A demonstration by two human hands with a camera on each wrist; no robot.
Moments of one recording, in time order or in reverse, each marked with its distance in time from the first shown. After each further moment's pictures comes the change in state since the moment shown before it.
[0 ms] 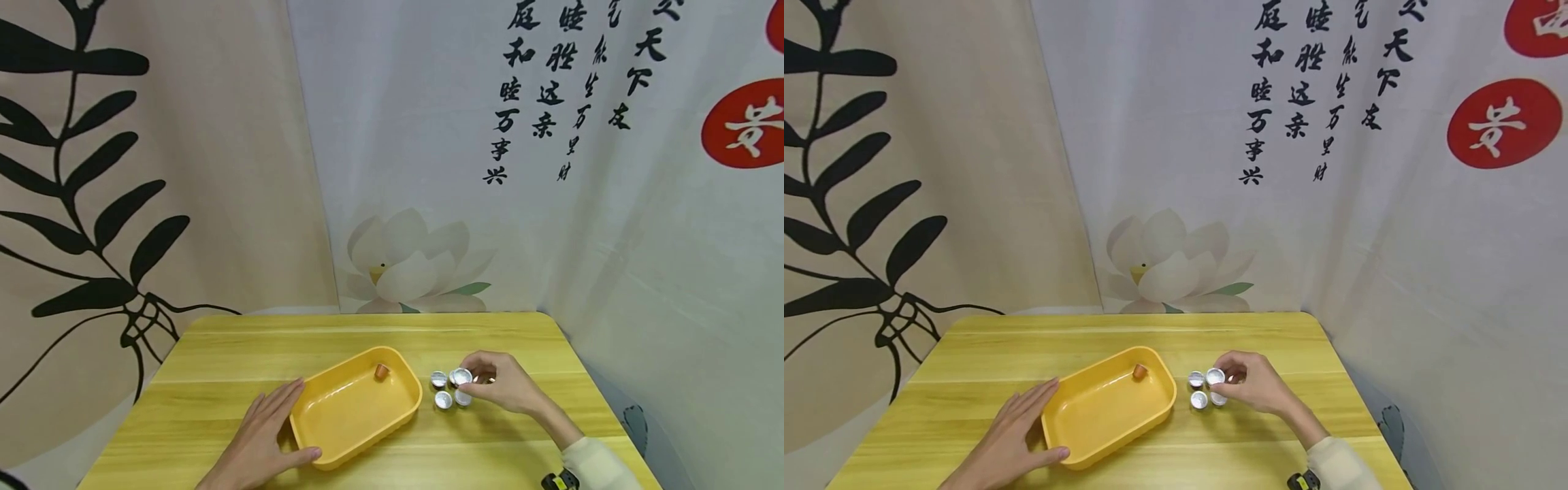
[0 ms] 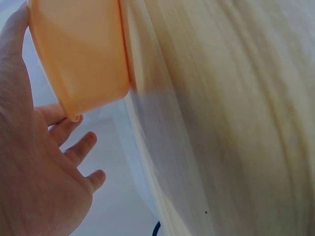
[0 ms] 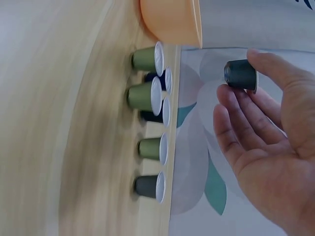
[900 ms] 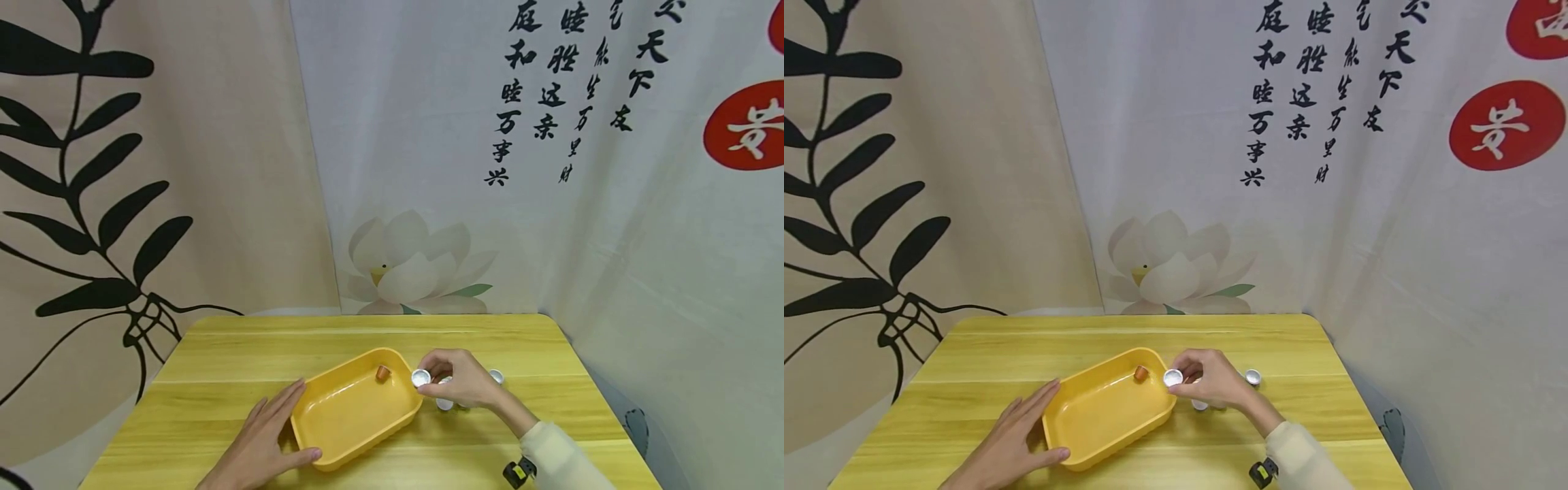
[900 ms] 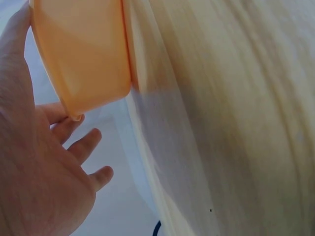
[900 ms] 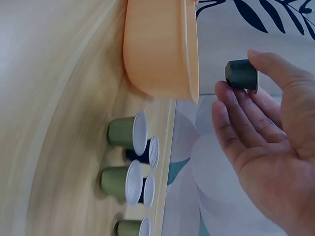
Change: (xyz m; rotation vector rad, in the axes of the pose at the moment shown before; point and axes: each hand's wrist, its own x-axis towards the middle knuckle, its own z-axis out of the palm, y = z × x) left_hand 0.000 0.003 -0.004 -0.042 -0.062 -0.028; right_hand 0.047 -0.034 0.047 0.082 -0.144 -0.071
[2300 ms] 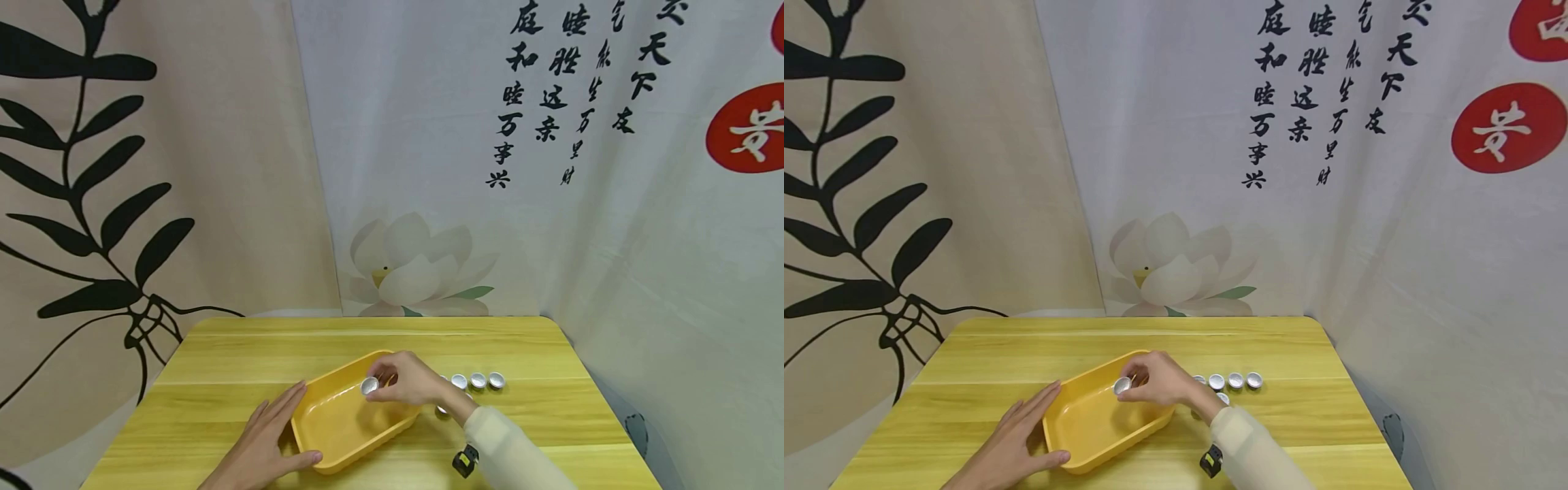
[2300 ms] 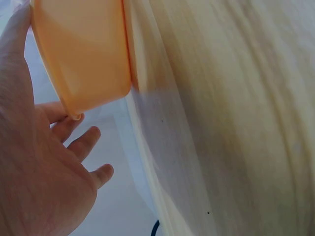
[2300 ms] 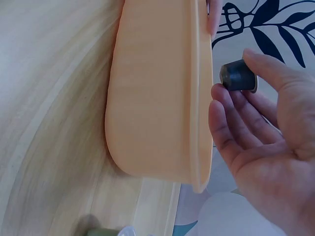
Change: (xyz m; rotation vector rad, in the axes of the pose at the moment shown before) left_hand 0.000 -0.001 0.003 -0.033 0.002 0.002; right_hand 0.067 -0.017 0.064 -0.044 -0.161 -0.008
